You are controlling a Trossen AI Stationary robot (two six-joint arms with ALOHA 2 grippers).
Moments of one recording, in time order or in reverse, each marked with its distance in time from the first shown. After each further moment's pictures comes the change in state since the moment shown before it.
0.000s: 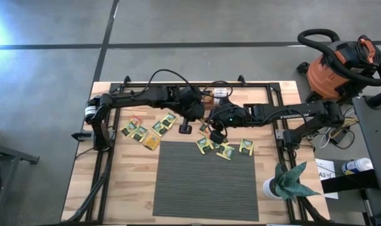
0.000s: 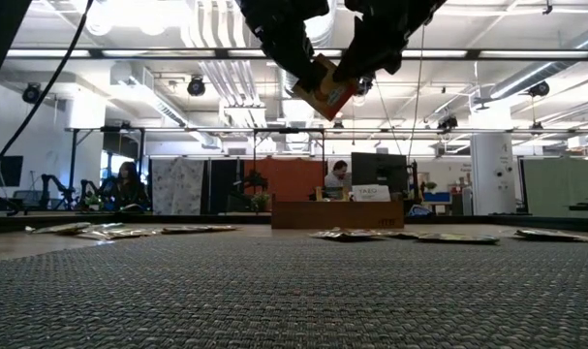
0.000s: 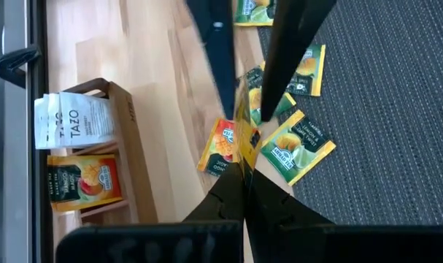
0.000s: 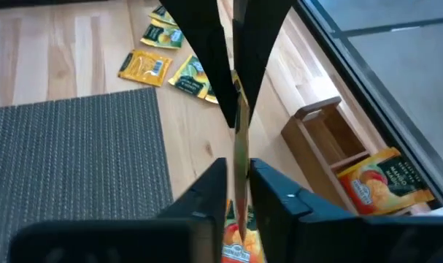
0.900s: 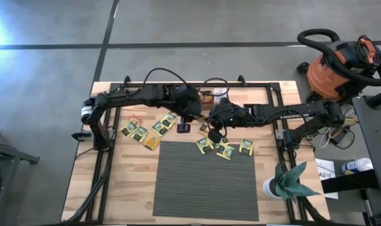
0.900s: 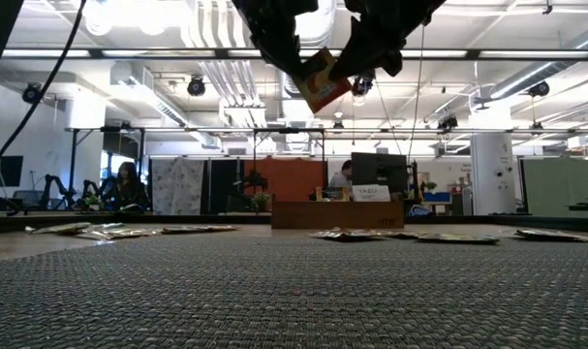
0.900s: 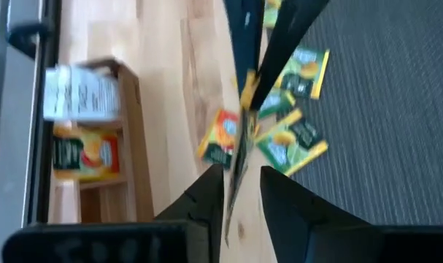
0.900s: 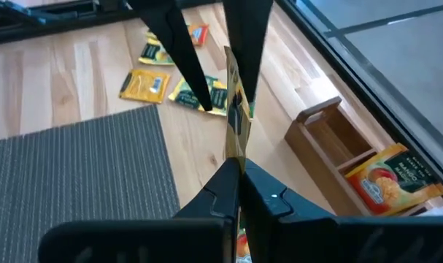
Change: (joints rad) left arm 0.001 -0.043 -0.003 -0.049 -0.027 -0.111; right arm 0.000 -0.002 -0.013 0.049 0.014 0.084
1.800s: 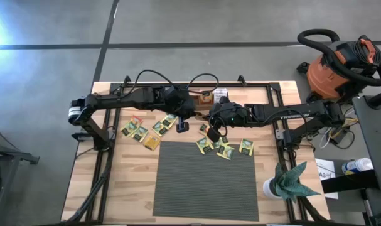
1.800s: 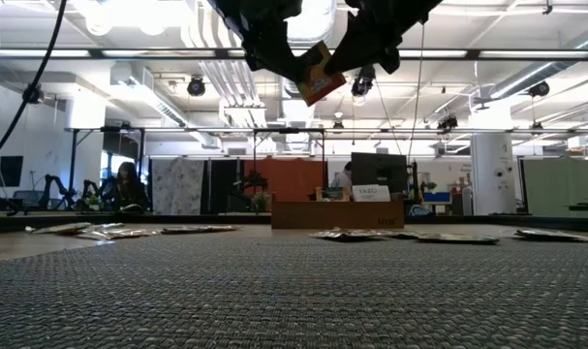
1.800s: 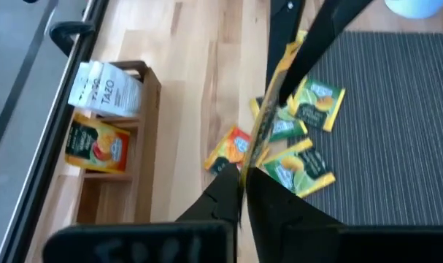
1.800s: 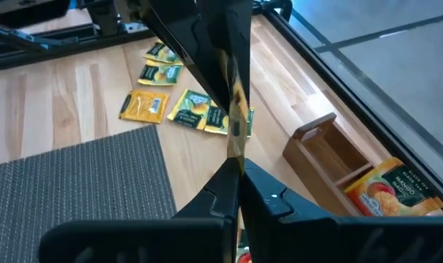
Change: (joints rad) left arm 0.012 -0.150 -0.264 0.272 -0.022 -0.150; right arm 0.000 -0.005 -0.010 0.065 0.022 0.007
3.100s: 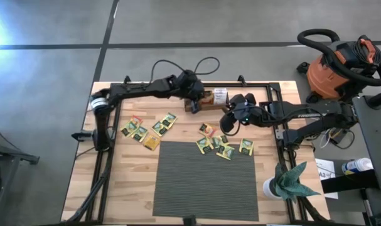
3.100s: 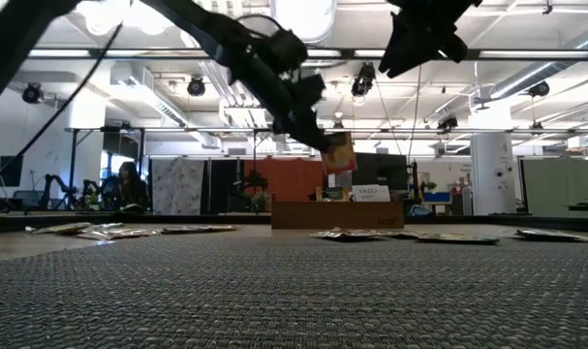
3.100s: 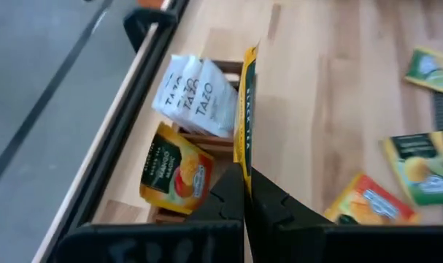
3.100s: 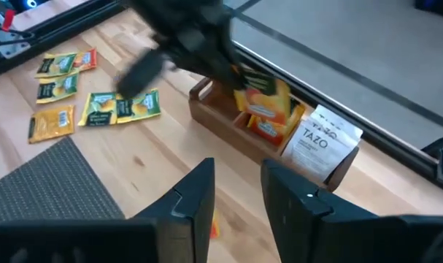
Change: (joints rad) left arm 0.257 0.276 -0.006 0.367 0.077 0.059; right arm 0.023 -0.183 -0.013 -0.357 0.289 0.372
